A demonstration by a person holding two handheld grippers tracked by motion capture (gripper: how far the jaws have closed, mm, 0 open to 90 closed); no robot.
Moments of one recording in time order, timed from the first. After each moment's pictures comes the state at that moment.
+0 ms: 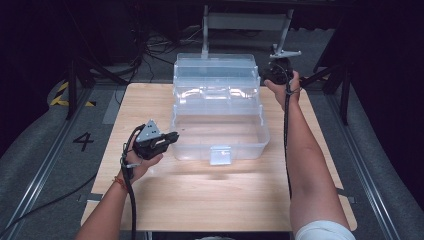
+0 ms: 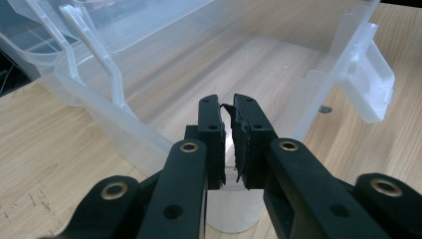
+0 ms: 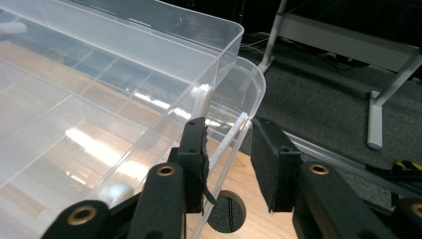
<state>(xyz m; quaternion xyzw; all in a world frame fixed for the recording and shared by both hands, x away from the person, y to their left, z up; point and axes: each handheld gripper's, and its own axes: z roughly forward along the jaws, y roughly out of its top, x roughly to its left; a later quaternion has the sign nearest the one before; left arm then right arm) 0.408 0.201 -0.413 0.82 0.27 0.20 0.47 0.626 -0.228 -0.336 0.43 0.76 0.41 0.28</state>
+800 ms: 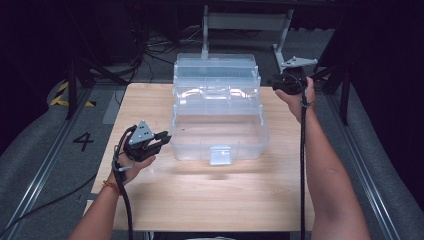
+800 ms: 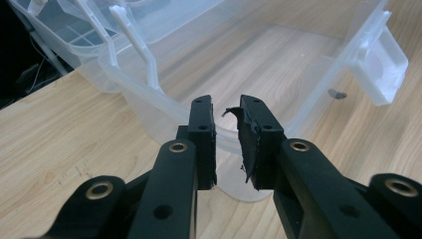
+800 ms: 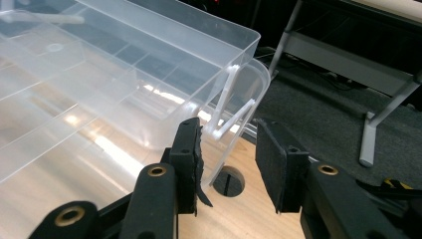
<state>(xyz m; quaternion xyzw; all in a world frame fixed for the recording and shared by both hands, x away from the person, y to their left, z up) 0.392 0.218 -0.399 0.82 0.28 0.23 0.44 0.560 -0.248 -0.314 0.38 0.77 0.42 0.30</state>
